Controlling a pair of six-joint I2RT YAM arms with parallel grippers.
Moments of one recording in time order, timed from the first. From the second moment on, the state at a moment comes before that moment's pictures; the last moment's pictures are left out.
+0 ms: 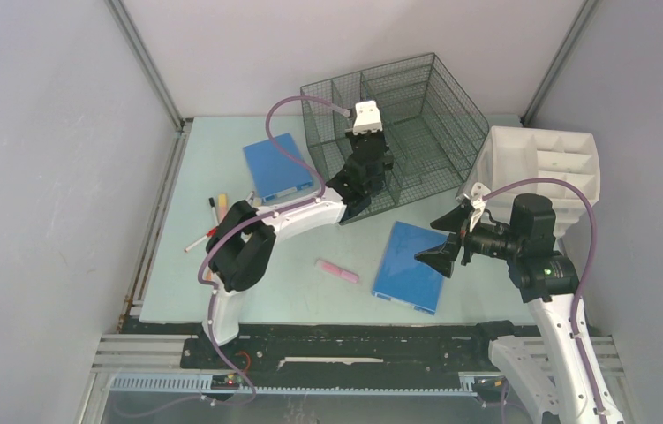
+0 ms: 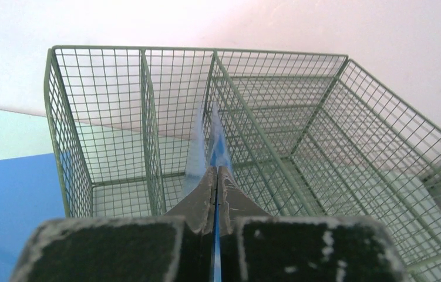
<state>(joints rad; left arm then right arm) -0.86 2.02 1.58 0.59 -0.90 -0.09 0.10 0.70 0.85 -0.62 -0.97 -0.25</state>
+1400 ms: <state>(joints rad) -0.66 1.86 1.76 -0.21 -0.32 -0.56 0.11 0.70 0.85 -0.62 -0.97 -0.25</state>
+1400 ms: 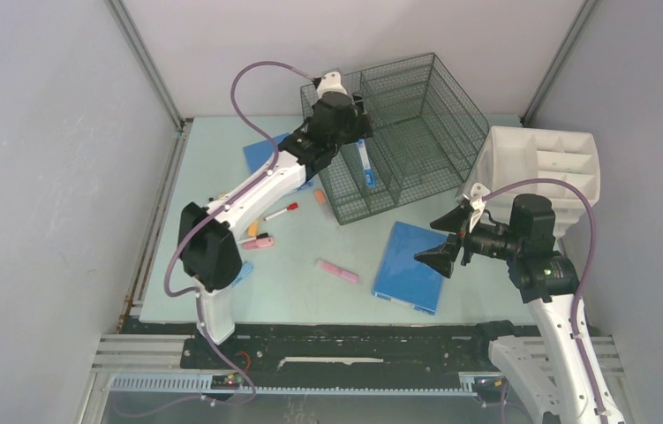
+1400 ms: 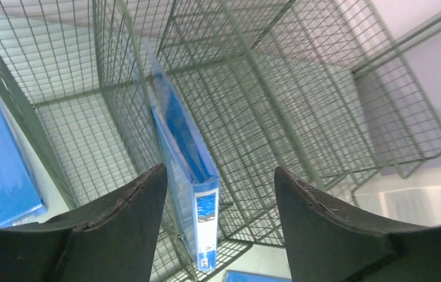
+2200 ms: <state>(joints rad) -0.65 2.23 2.26 -0.66 -0.40 -0.63 0.11 0.70 0.85 -0.62 -0.97 -0.25</state>
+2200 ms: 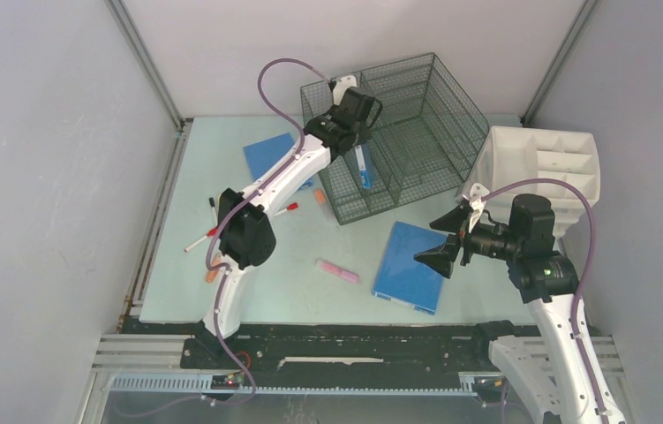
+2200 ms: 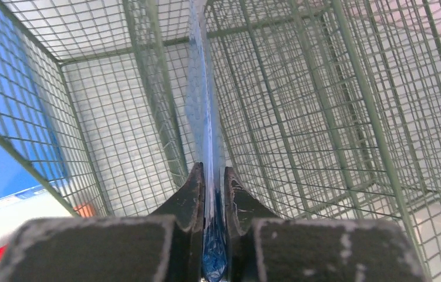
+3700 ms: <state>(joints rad) -0.86 2.25 1.62 0.83 -1.02 0.03 0.11 0.68 0.85 -0.62 -0.95 -0.26</state>
